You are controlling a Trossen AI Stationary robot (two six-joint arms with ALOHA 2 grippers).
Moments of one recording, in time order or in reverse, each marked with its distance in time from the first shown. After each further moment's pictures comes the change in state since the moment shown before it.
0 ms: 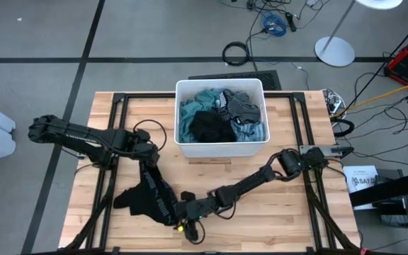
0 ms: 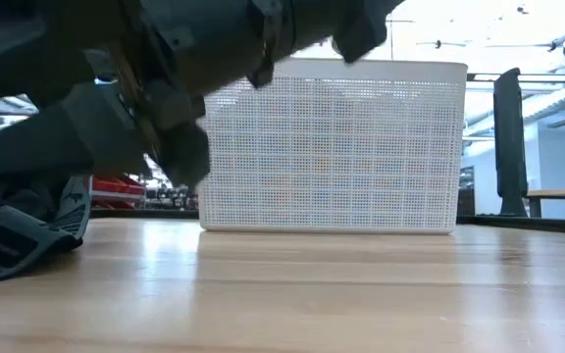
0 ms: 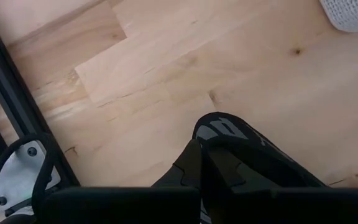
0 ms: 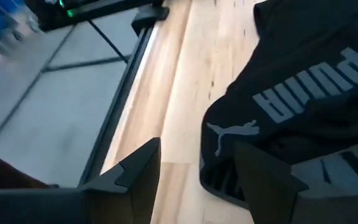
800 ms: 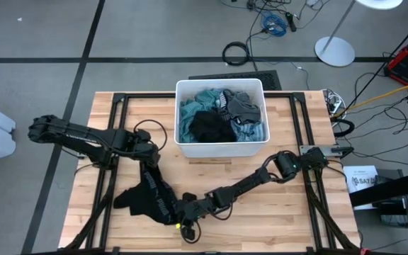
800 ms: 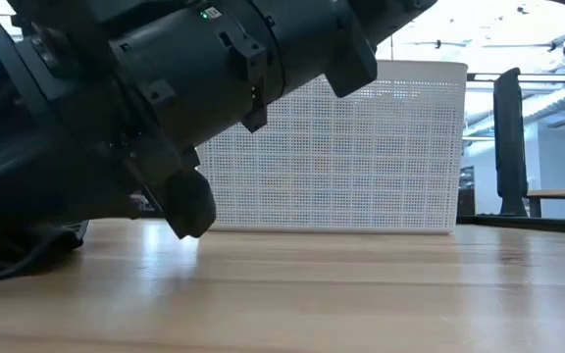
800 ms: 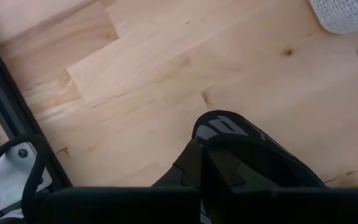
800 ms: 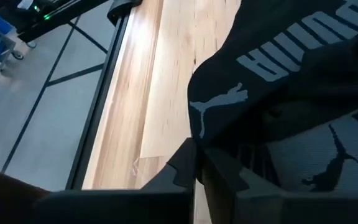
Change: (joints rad) left arm -0.001 0.000 0.000 0.020 0.006 0.000; right arm -0.006 0.061 0.028 -0.003 -0.005 0.146
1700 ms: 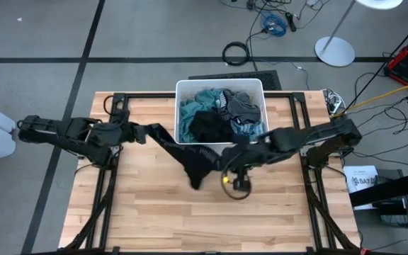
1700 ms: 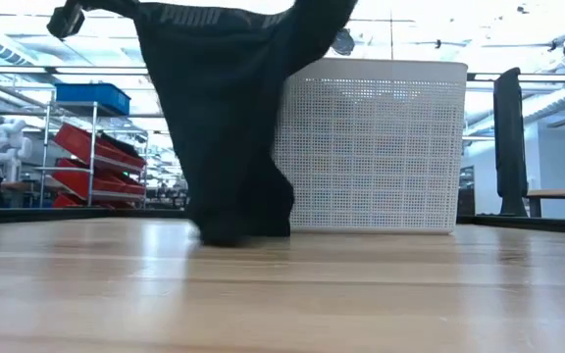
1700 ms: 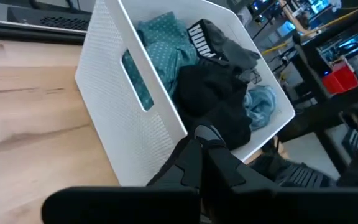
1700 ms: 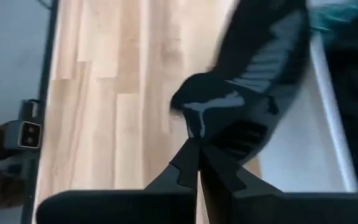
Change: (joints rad) left arm -0.069 -0.353 0.101 0.417 -0.389 0.037; right arm -0.111 -0.811 0.000 -1.205 0.136 -0.276
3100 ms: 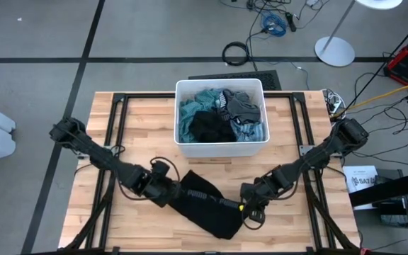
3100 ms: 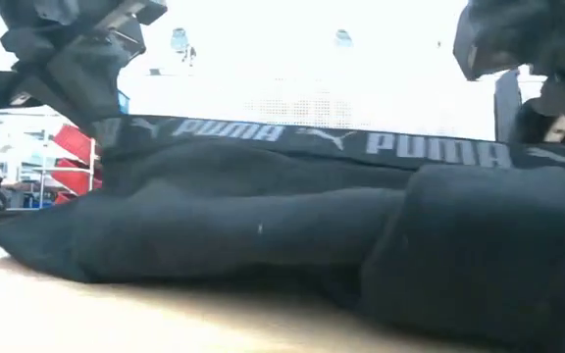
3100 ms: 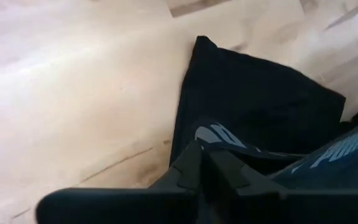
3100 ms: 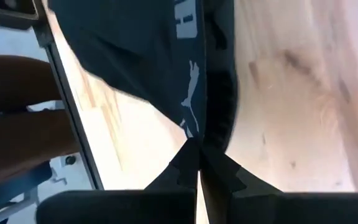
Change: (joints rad) left arm -0.346 0.711 0.000 0.067 0.218 -0.483; right arm 0.242 -0.064 -0.802 0.575 -0.333 0.622
